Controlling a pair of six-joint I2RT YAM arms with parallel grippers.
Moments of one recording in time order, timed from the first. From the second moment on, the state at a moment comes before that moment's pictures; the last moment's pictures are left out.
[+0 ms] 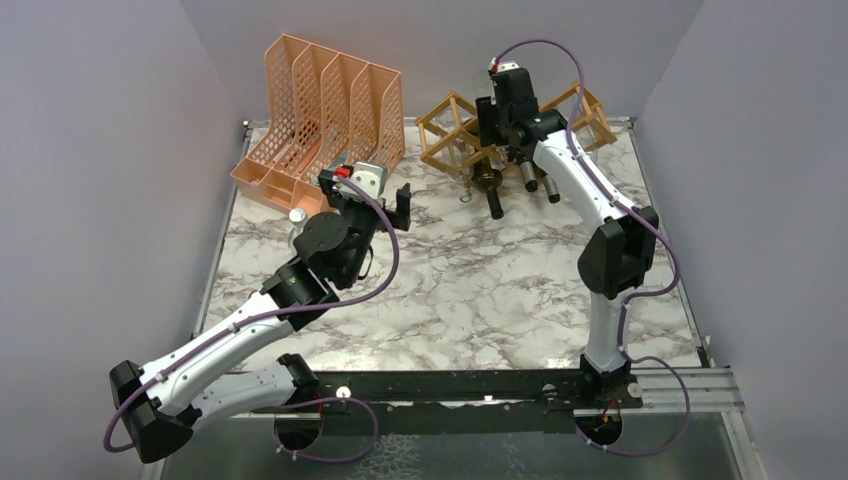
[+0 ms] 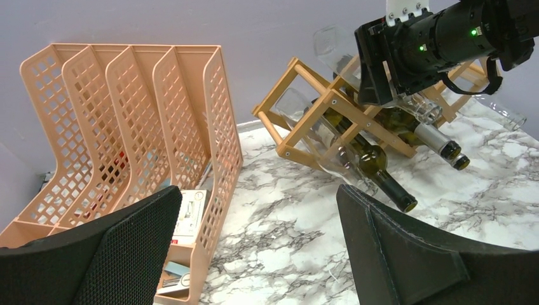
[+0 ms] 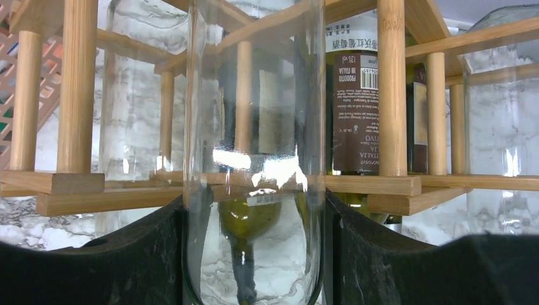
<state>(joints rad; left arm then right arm) -0.88 0.92 0.90 0.13 -0.58 0.10 0.42 2.01 2.02 -0.63 0.28 0.08</state>
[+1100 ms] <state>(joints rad) -0.88 0.94 0.90 0.12 -0.55 0.10 0.42 2.02 2.03 -0.62 0.24 0.04</state>
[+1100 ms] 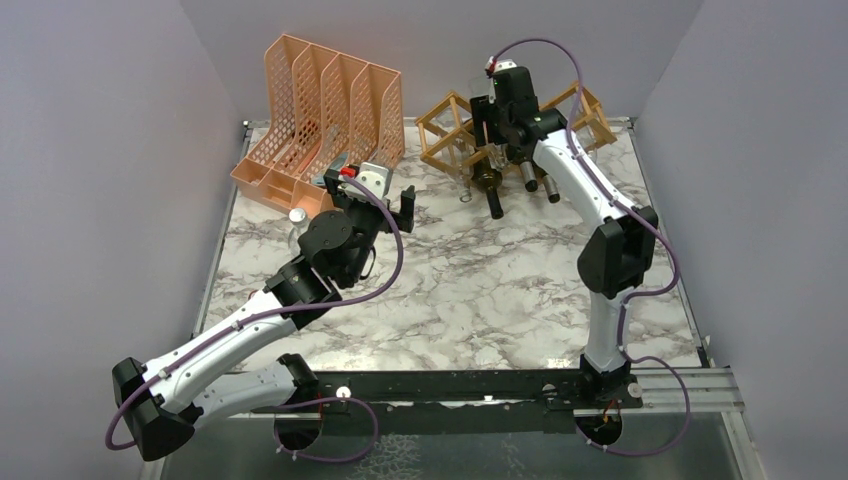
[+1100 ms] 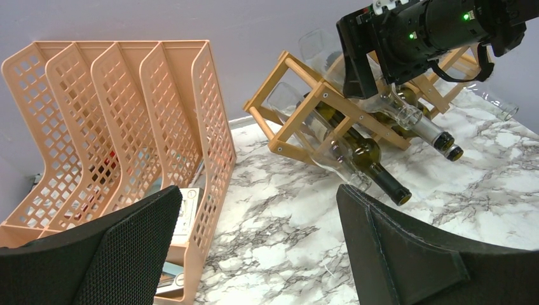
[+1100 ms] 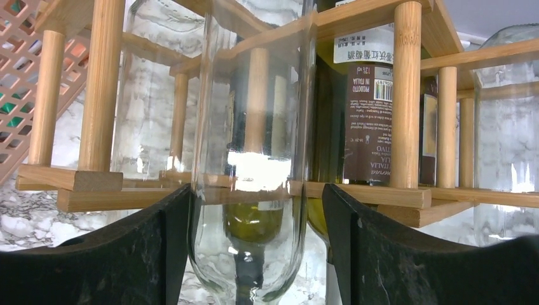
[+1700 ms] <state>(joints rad) -0.88 0.88 0.91 0.13 -0.60 0.07 0.50 1.60 1.74 -0.48 0.01 0.09</state>
